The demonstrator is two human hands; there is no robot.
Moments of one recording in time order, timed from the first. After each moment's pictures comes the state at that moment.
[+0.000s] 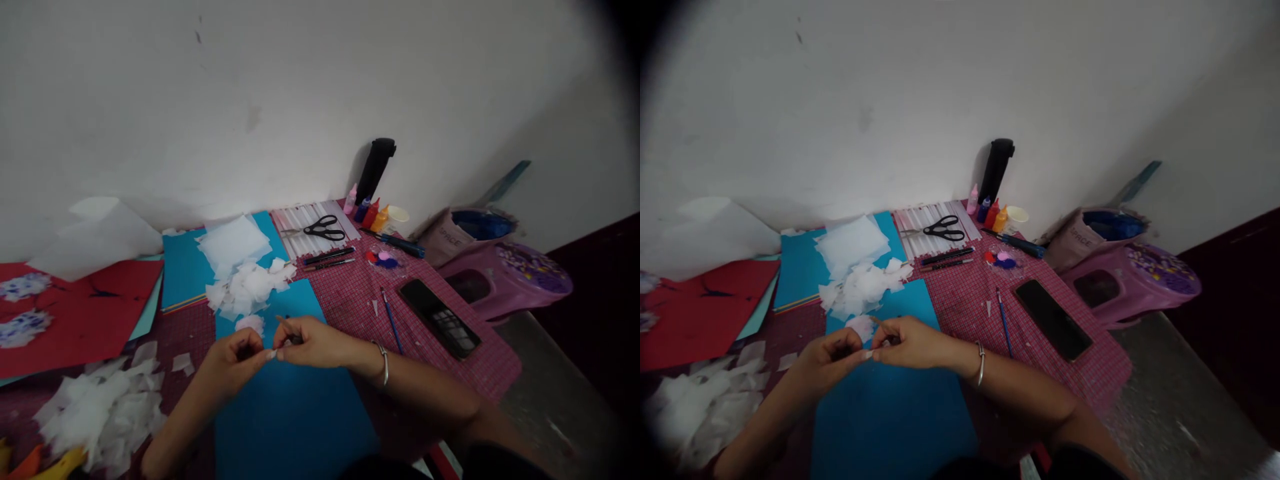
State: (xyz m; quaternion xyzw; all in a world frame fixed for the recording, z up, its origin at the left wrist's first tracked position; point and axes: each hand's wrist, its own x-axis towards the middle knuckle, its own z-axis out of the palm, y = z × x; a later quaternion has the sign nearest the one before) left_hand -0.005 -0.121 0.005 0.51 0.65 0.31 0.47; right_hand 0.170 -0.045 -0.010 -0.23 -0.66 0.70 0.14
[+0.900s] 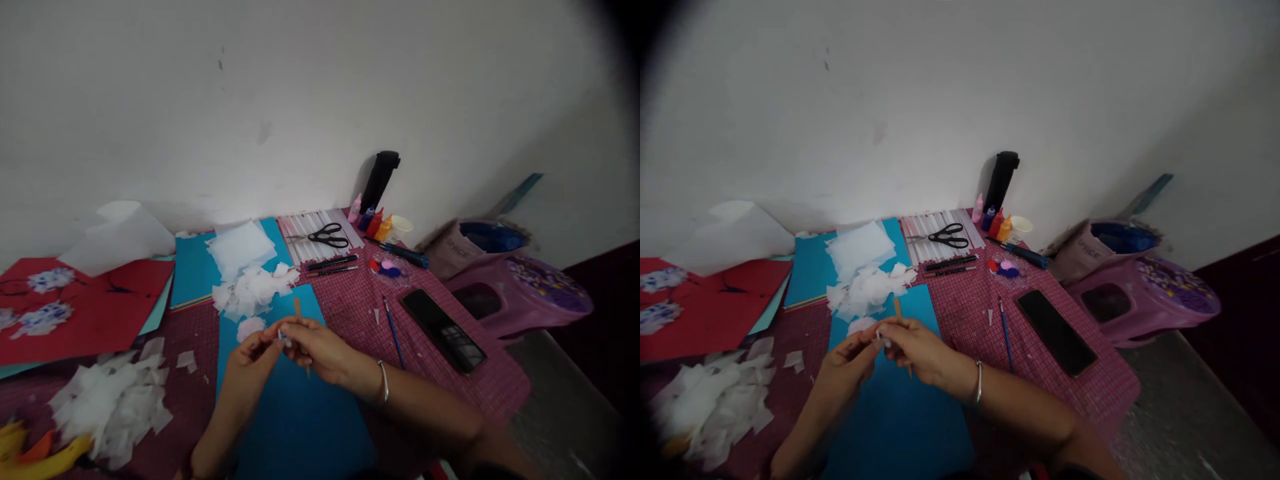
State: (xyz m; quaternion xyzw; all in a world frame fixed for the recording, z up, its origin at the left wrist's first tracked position) left_hand 0.045 -0.126 -0.003 0.29 0.64 0.51 0.49; right_hand 0.164 -0.057 -0.004 -0.32 -0.37 0.85 0.21
